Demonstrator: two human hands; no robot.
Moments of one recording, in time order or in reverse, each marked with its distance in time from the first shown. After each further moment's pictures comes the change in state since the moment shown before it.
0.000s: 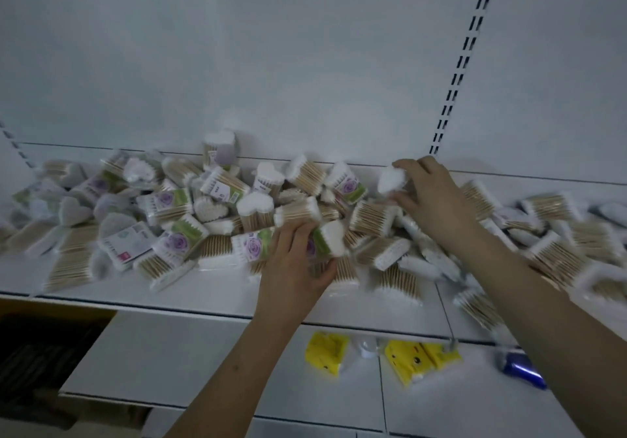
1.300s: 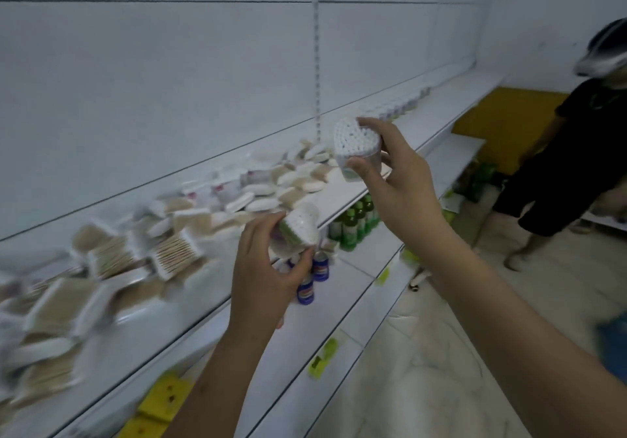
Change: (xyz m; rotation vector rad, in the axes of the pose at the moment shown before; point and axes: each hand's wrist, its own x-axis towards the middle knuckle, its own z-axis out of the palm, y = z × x) left_hand -0.086 0.506 0.260 -0.808 -0.433 0.447; right_hand -0.375 0.289 -0.351 0.088 0.702 0.587
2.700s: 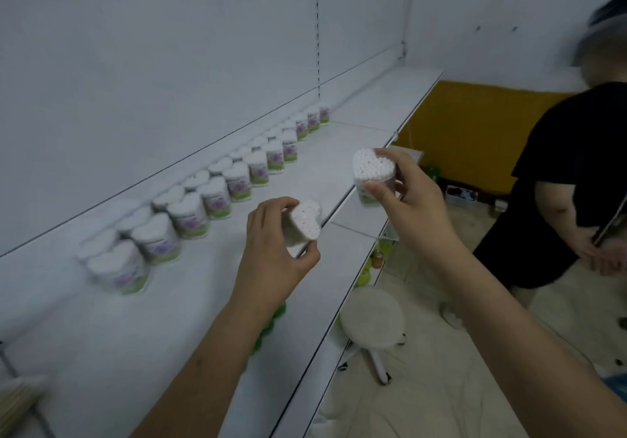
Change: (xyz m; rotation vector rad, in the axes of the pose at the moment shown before) left_hand 0.429 -0.026 0.660 -0.028 -0.283 0.017; right_hand 0.395 0.609 -0.242 -0.049 0.063 0.299
